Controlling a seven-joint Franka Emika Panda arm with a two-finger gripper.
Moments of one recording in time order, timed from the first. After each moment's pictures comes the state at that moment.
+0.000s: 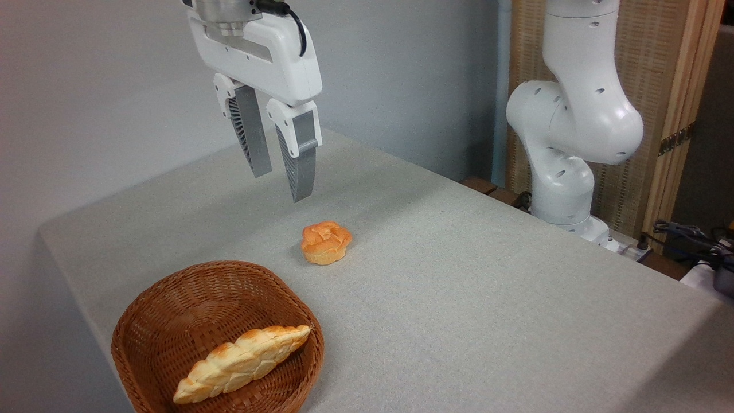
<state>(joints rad) -0.08 0.01 0.01 -1.51 -0.05 1.54 0.69</state>
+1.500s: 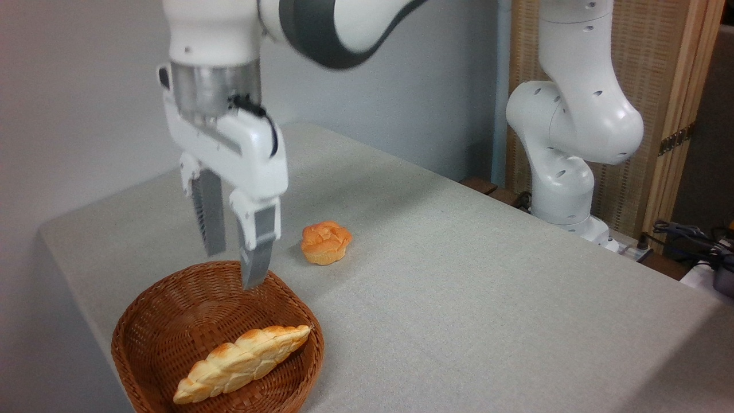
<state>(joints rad) -0.07 0.11 0.01 -1.66 -0.05 1.97 0.70</state>
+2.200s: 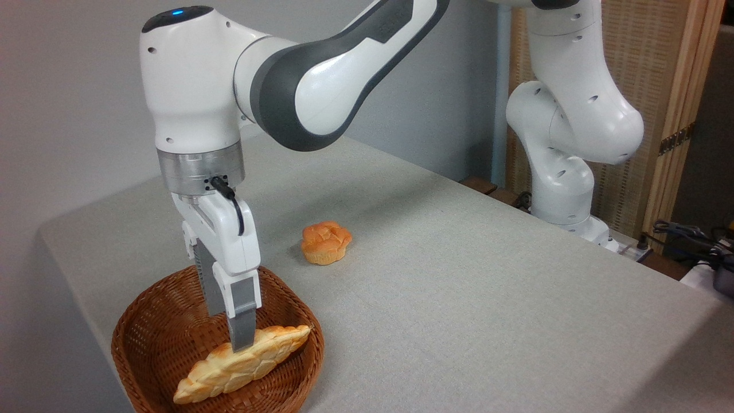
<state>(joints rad) -0.06 0.24 -0.02 -1.67 0.05 2.08 0.78</state>
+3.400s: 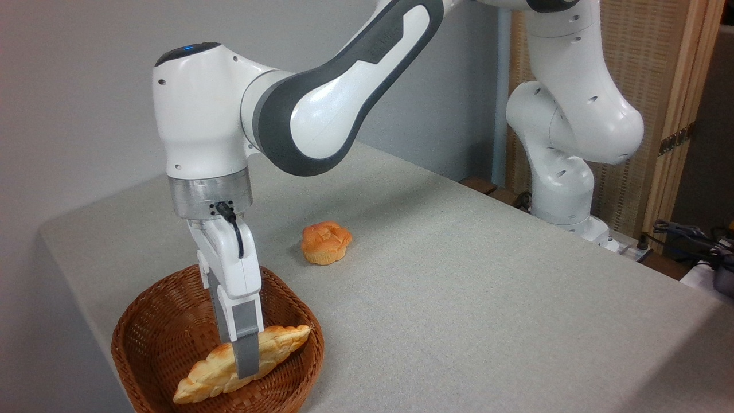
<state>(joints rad) -0.06 0.26 -0.02 -1.75 0.17 2.18 0.79</state>
